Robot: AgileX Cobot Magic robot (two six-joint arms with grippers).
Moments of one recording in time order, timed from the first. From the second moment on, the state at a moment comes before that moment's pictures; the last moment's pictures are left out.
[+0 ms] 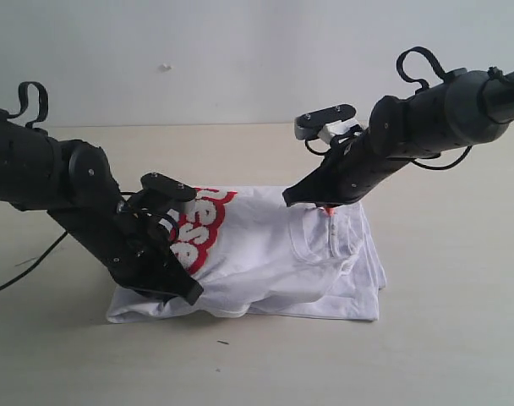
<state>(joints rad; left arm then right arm) -0.52 1.96 -1.04 -0.37 0.52 0.46 0.22 2.13 -1.31 0.25 0.30 -0.26</state>
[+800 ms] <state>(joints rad) -0.74 2.02 -1.11 -1.03 0.47 1.00 0.22 1.92 -1.31 0.23 0.35 -0.26</state>
